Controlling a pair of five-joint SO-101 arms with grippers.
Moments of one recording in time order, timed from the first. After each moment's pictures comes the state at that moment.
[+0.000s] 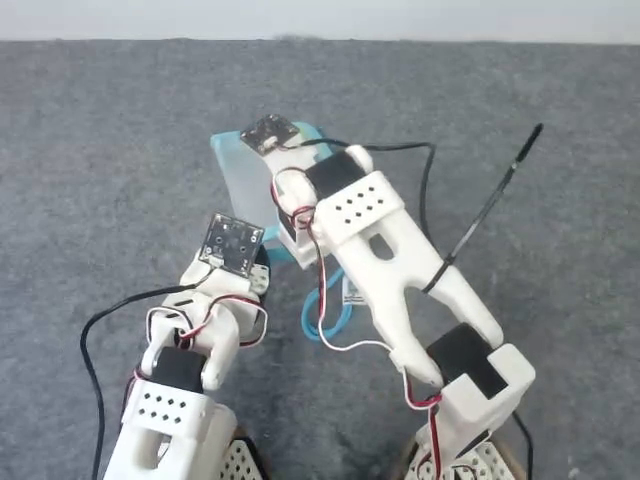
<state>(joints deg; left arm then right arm) 6.4 -73.0 85.6 35.8 -4.8 -37.2 10.3 -12.1 89.6 5.1</state>
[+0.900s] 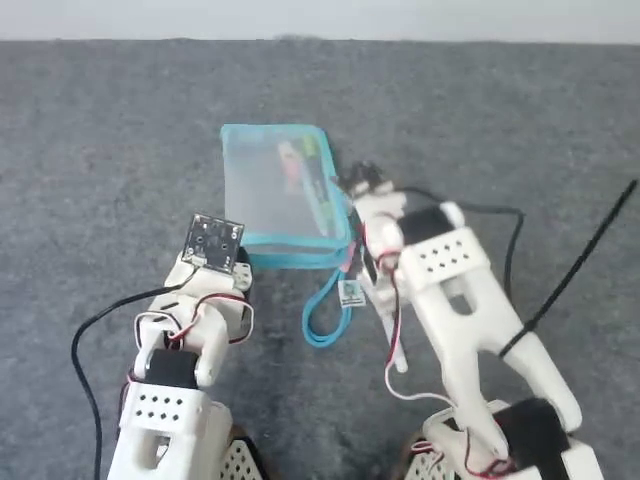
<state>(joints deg) 0.1 -73.1 88.1 33.5 -5.1 -25.1 -17.8 34.7 78.6 10.1</state>
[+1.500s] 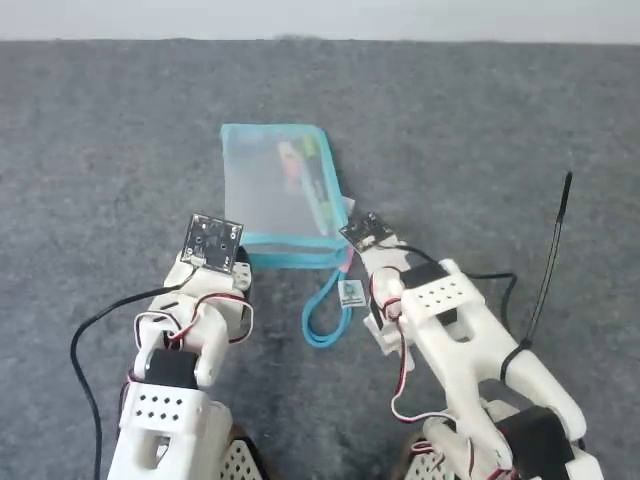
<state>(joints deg) 0.1 -73.1 88.1 33.1 -5.1 -25.1 -19.2 56.6 57.8 10.1</state>
